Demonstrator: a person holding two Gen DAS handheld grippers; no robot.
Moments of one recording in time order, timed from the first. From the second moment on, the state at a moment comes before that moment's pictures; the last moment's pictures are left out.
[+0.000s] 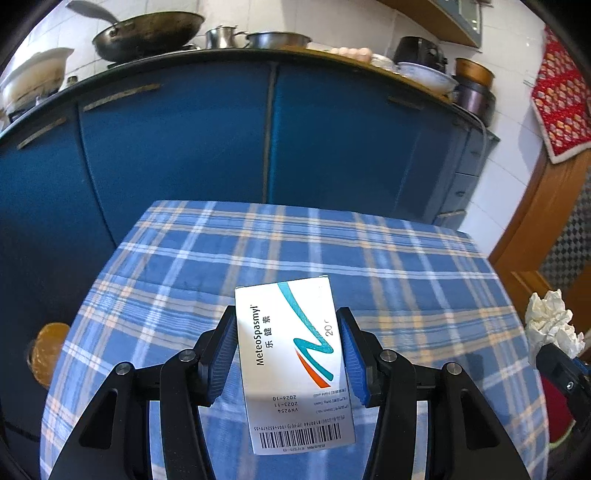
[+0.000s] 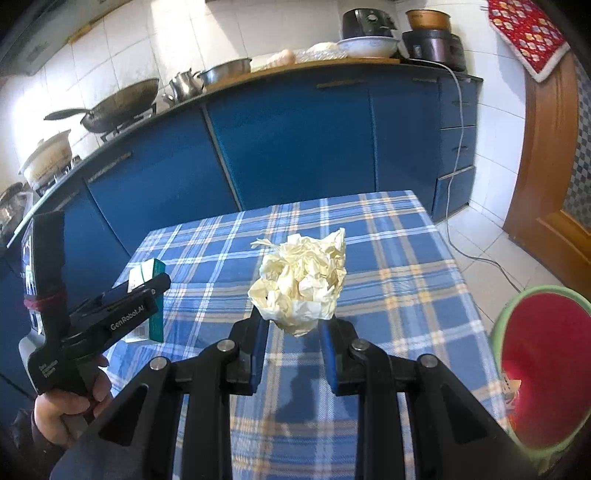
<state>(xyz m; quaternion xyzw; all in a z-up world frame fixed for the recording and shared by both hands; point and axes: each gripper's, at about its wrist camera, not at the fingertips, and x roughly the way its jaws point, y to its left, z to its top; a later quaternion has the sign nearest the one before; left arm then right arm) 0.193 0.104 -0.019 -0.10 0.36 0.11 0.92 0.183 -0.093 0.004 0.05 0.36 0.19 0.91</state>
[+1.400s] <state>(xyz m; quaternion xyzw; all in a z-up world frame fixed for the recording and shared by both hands) 0.180 -0.145 0.010 -0.01 0.36 -0.14 0.92 0.114 -0.301 -0.003 0.14 0.33 0.03 0.93</state>
